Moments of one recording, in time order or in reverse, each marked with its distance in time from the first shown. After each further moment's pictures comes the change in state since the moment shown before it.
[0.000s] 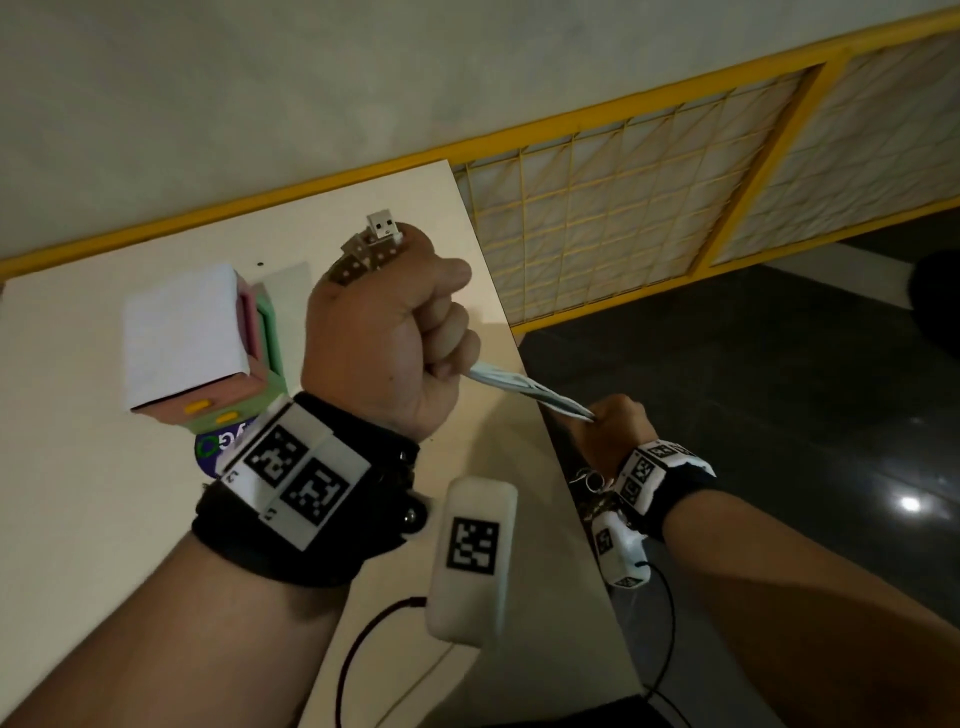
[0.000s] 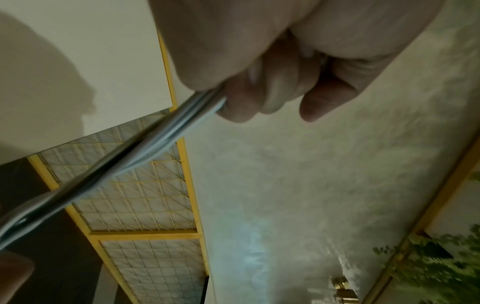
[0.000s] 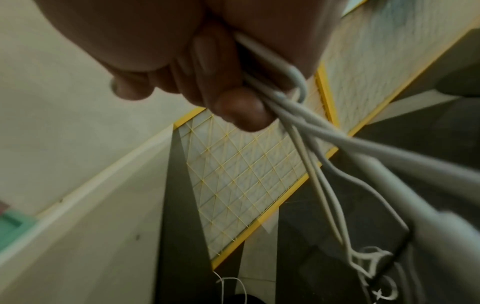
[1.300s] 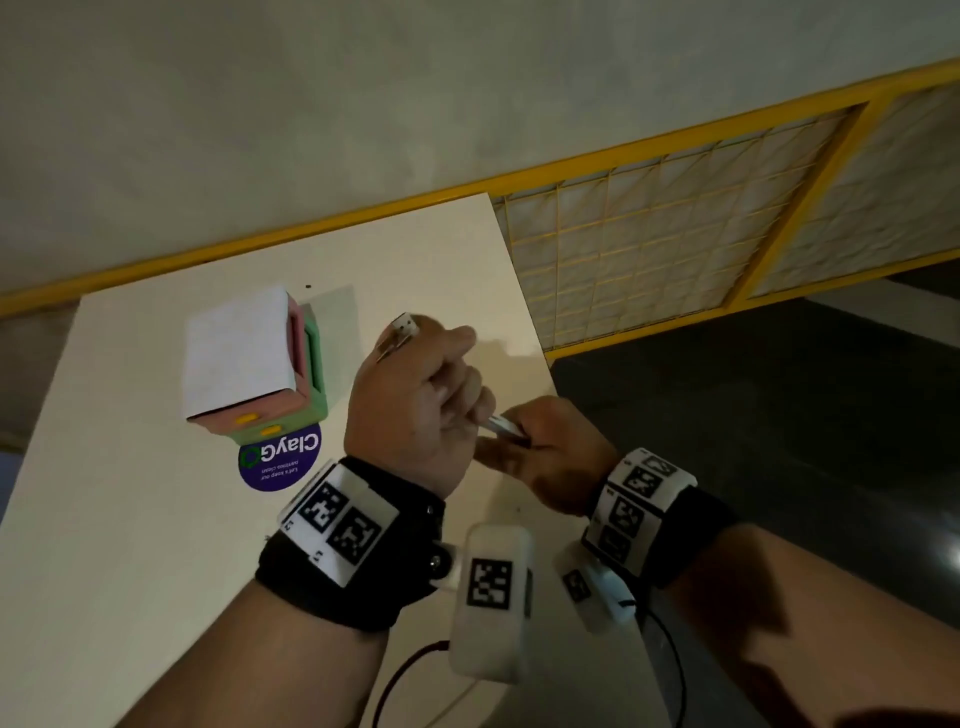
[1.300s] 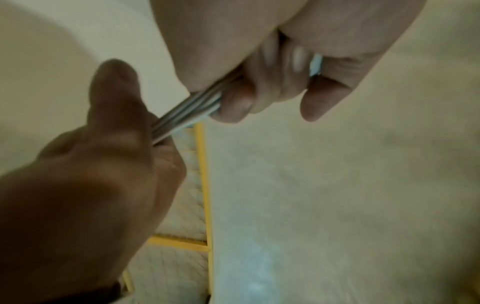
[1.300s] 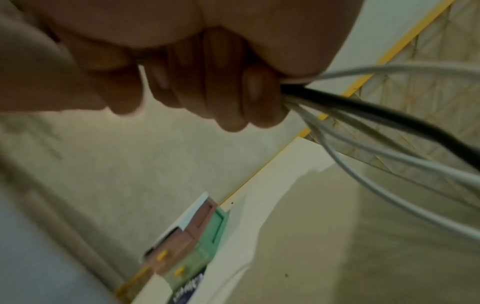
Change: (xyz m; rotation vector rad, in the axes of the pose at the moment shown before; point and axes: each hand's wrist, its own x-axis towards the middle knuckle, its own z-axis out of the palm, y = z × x) left_hand -0.007 -0.022 -0.034 -0.086 0.147 0.004; right_hand -0.072 -0.104 -0.004 0.132 -0.288 -0.746
